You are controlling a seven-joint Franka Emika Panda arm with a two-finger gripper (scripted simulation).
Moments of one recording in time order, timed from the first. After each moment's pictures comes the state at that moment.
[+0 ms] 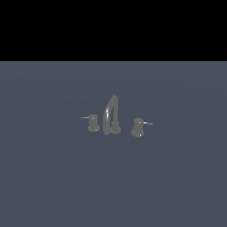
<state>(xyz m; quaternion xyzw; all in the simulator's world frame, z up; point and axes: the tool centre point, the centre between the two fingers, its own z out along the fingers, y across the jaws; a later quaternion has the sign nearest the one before) -0.250 -0.017 0.487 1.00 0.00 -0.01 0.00</state>
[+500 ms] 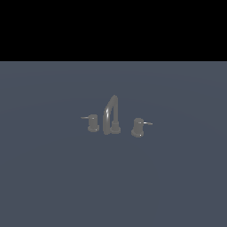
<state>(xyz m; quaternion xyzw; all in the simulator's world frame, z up) -0.248 -0.011 0.480 1.00 -0.02 -0.01 0.00</state>
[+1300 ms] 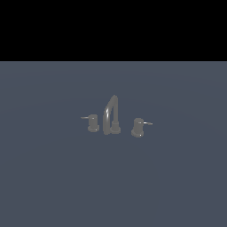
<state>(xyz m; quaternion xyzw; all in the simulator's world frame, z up) -0.226 0.039 0.418 0.99 -0.14 -0.01 0.00</state>
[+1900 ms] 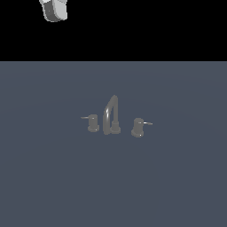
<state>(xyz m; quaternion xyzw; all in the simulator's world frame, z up) -0.192 0.083 0.356 0.96 -0.27 -0.01 0.00</state>
